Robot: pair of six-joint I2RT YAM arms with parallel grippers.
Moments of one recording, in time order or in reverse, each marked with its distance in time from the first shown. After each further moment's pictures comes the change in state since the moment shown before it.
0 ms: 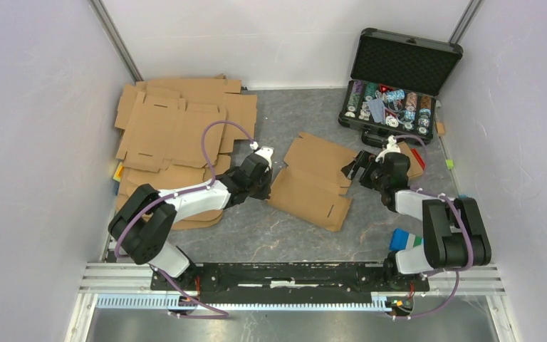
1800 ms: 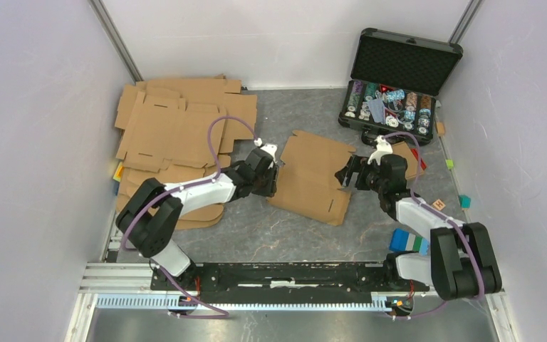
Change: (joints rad) left arm 0.002 0.044 0.055 -0.060 0.007 0.011; right arm 0.104 -0.197 -0.044 -0.106 -0.027 -0.164
